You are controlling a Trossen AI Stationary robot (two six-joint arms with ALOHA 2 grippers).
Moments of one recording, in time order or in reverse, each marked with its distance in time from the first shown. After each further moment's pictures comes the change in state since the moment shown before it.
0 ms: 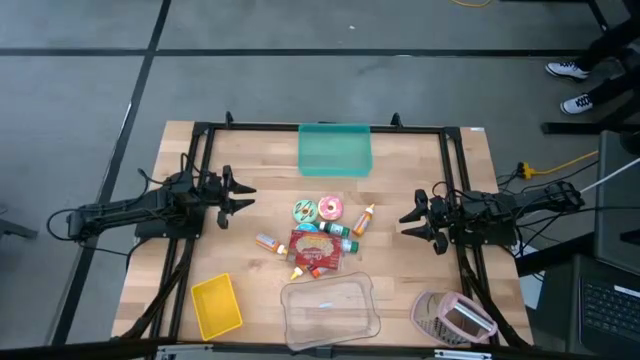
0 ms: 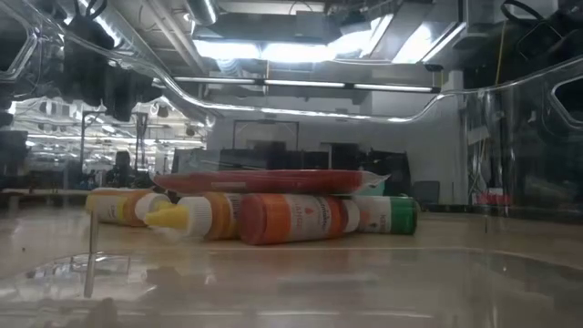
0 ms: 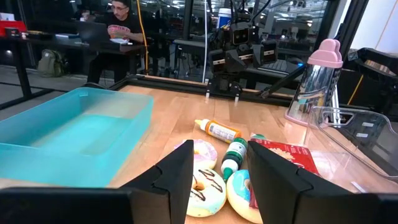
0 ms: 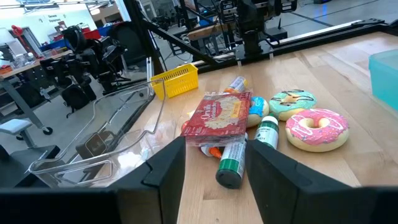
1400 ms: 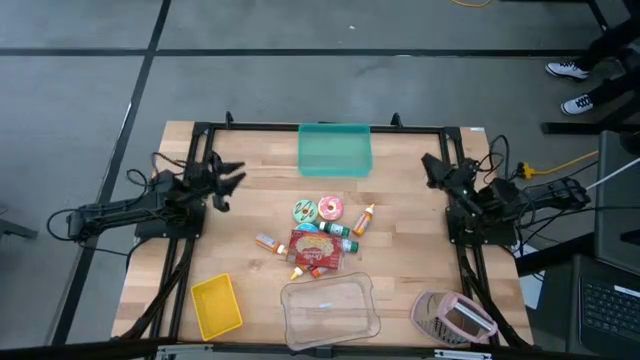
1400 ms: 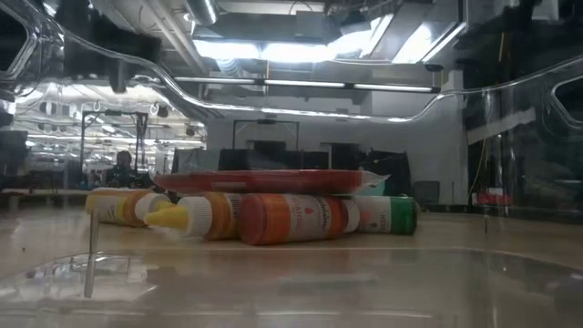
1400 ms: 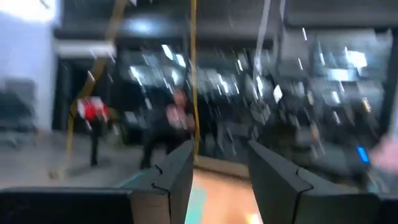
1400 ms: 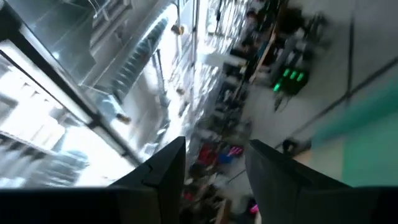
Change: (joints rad) left arm 0.000 0.000 0.000 0.385 -0.288 0.011; right arm -0.003 0.131 0.112 0.542 0.935 0.635
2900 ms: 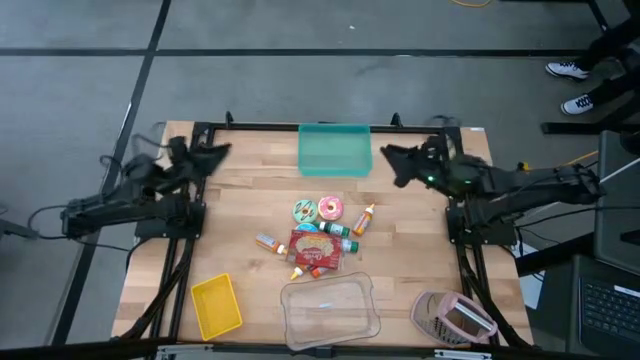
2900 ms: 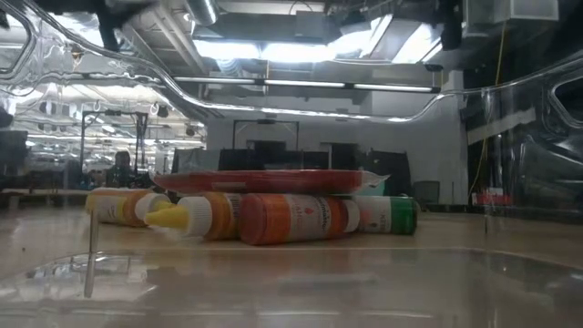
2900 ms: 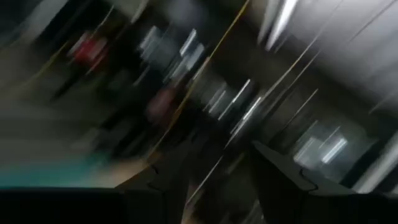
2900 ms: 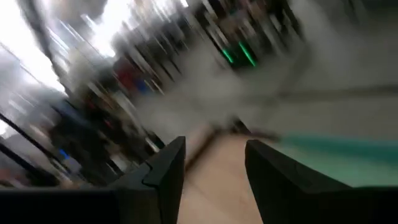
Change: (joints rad) left arm -0.001 0.147 0.424 -0.433 -0.079 -0.564; right arm -0.139 0.641 0.672 -0.560 -0.261 -0.231
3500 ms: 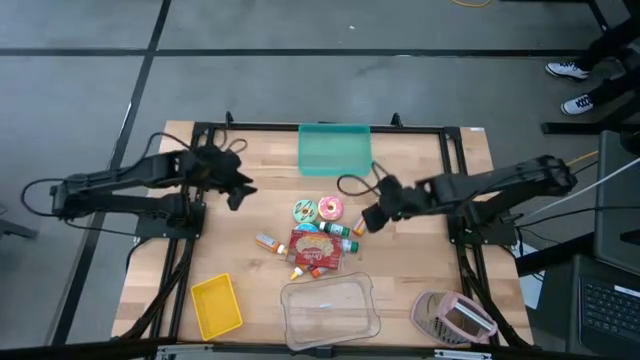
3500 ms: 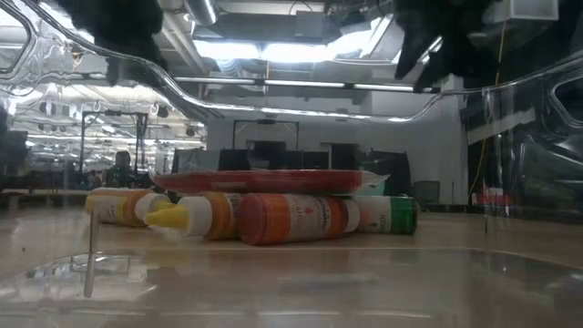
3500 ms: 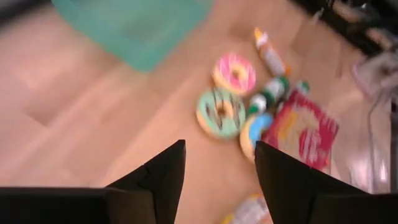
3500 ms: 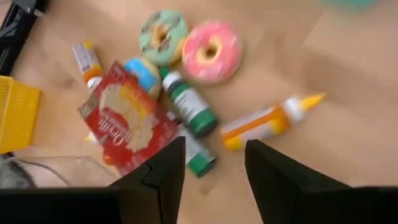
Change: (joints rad) left arm -0.016 0.492 0.266 -0.684 0.230 0.205; right arm 0.125 0.410 0.251 -0.741 -0.426 0.474
